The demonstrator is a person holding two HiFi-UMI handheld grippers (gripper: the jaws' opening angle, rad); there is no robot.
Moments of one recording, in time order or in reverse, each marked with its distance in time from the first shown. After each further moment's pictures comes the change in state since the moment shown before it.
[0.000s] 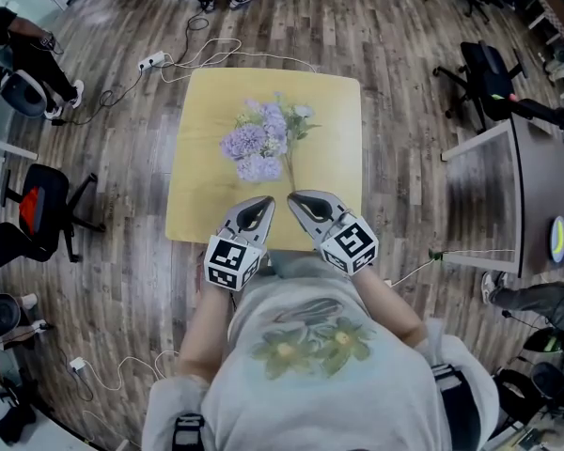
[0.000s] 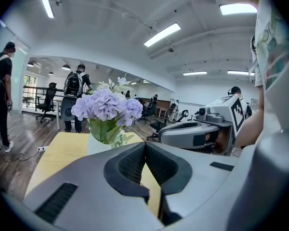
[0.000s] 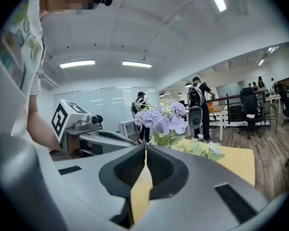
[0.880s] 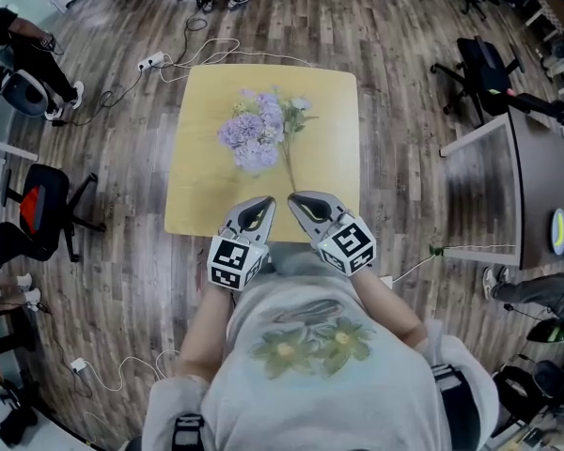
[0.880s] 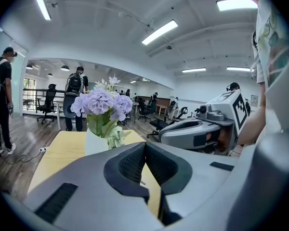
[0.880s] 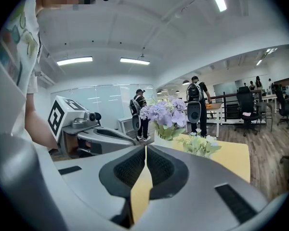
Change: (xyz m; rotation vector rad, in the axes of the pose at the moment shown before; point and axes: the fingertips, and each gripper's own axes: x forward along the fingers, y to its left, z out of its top) left arm -0.020 -0.024 -0.018 0.025 0.022 0.009; right arm -0.020 0.025 -0.019 0.009 0.033 -0.035
